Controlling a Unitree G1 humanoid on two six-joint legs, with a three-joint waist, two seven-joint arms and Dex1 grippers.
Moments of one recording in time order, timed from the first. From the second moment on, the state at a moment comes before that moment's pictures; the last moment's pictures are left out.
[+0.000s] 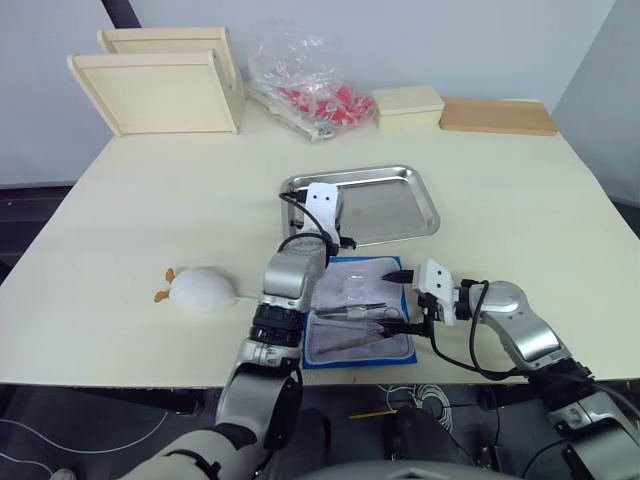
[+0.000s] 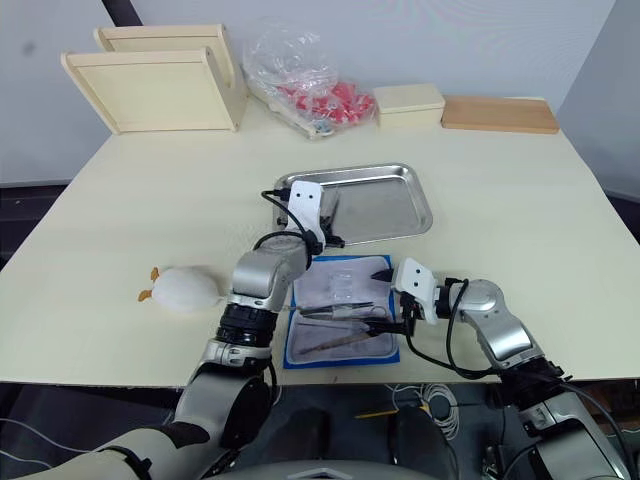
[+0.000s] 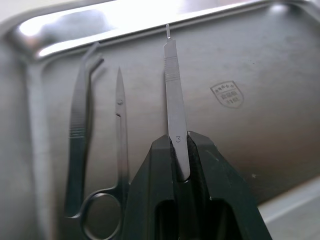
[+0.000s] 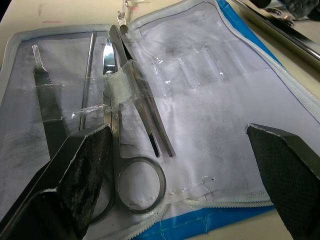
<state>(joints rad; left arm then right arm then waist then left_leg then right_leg) -0.70 -0.01 0.00 0.22 -0.03 0.81 0.04 -0.33 -0.47 0.34 0.15 0.17 0.06 1.02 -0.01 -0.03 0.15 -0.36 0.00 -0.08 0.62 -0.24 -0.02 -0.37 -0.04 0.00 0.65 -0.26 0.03</state>
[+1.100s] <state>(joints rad) -0.70 0.00 0.02 0.26 -0.03 0.76 0.02 -0.33 -0.47 0.34 0.15 0.17 0.06 1.02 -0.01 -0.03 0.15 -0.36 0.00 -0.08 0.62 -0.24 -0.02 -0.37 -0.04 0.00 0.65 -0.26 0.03</state>
